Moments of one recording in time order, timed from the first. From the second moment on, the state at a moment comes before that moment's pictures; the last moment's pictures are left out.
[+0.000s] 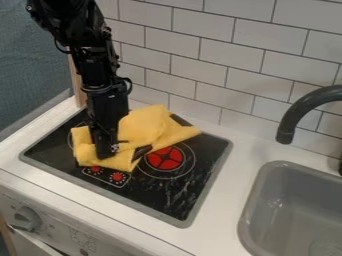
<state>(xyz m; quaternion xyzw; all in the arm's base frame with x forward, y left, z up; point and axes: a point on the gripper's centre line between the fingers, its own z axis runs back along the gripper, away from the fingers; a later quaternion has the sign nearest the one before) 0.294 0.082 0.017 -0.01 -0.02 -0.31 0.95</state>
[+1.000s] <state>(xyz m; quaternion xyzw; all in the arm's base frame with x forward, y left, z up) 0.297 0.080 0.046 -0.04 -0.04 -0.29 0.96</state>
